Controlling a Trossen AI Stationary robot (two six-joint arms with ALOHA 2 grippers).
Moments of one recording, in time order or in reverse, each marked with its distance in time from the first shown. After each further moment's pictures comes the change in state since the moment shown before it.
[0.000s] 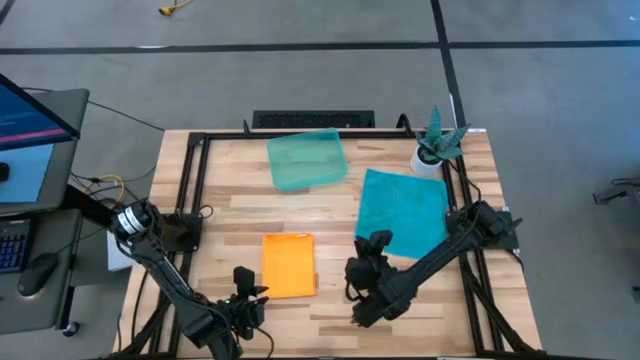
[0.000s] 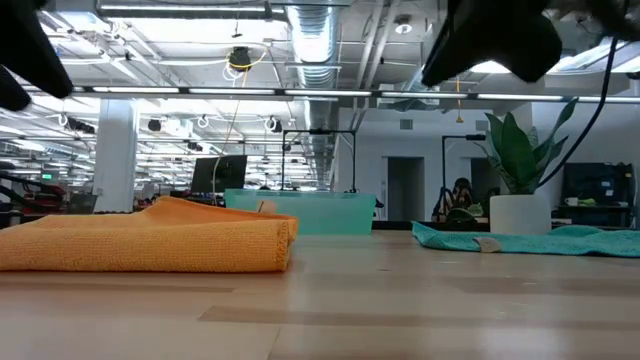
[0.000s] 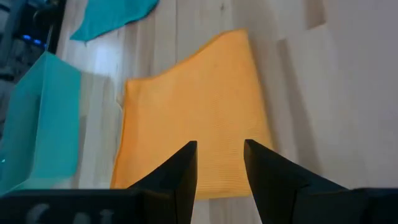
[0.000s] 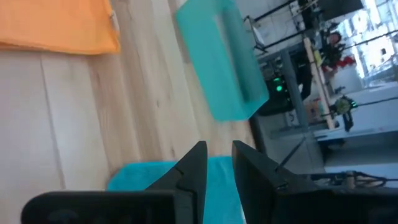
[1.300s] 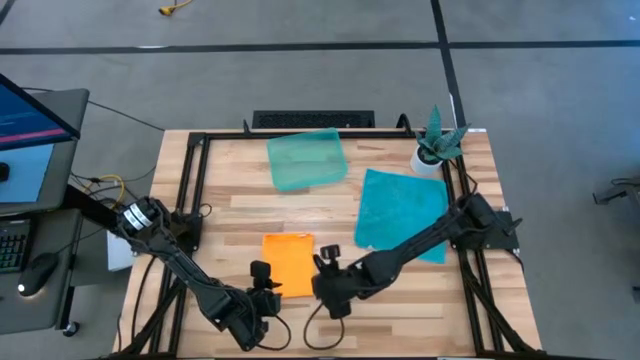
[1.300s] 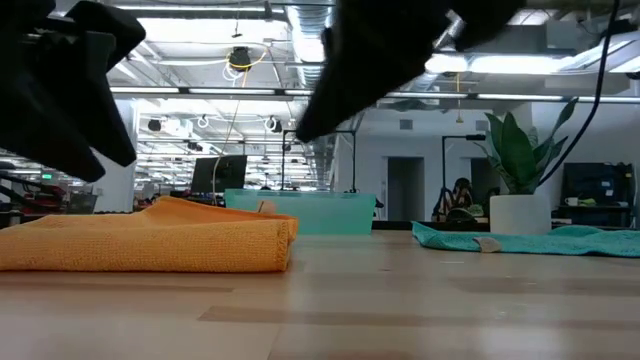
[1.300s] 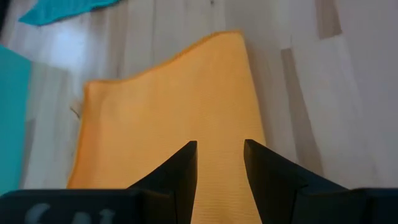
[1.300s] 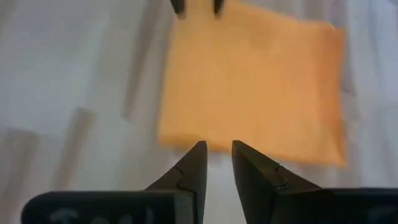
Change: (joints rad) left arm 0.133 0.000 -0.109 0.313 0.116 0.158; right arm -0.159 0.005 -0.099 0.947 -0.693 -0.712
